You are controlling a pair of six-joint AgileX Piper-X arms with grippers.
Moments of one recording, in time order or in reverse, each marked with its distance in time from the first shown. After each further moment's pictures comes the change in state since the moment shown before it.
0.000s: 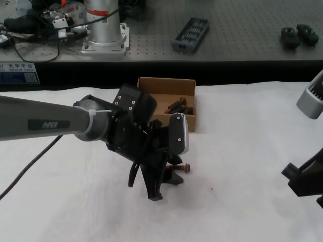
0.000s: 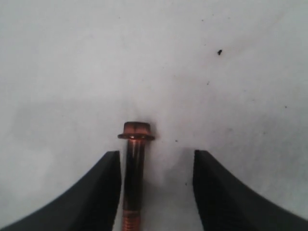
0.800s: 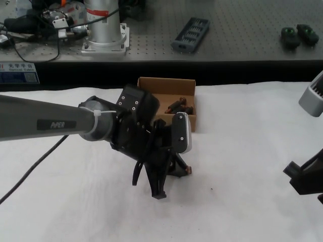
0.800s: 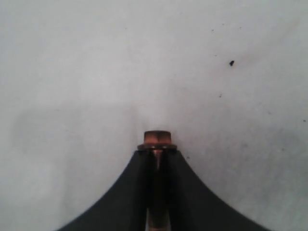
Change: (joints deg) left arm -0.1 2.3 -1.7 -1.3 0.7 0.0; right arm -1.6 0.0 0.0 0.0 -0.2 0.0
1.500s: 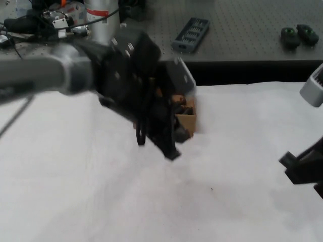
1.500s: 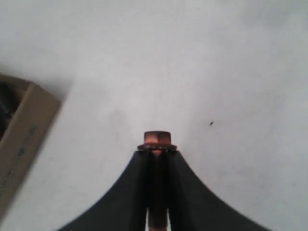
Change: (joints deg) left arm -1.0 -16.2 -4.3 16.3 -2.2 -23.8; right arm 0.0 0.0 0.0 -3.9 -2.2 0.3
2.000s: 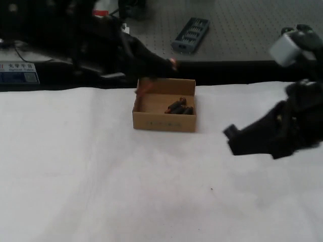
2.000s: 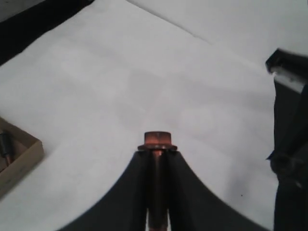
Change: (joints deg) left arm 9.6 -15.7 2.9 -2.1 20.7 -22.2; right arm 2.6 8.7 0.1 -19.2 -17.1 9.1
